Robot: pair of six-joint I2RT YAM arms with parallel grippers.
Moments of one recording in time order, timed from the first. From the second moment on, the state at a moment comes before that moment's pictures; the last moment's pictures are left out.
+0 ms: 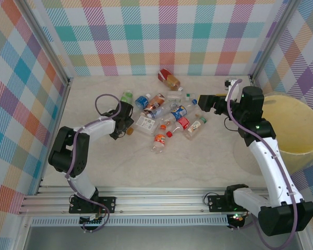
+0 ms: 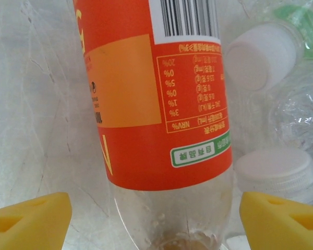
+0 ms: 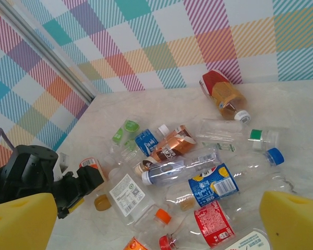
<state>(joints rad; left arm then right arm) -0.37 1.73 1.06 -0.46 -0.29 -1.15 0.15 1.05 1.11 -0.40 -0.45 0.30</state>
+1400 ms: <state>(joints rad) -0.34 1.28 0.88 -0.25 0.02 -0.60 0.23 1.21 1.04 -0.27 -0.49 0.53</state>
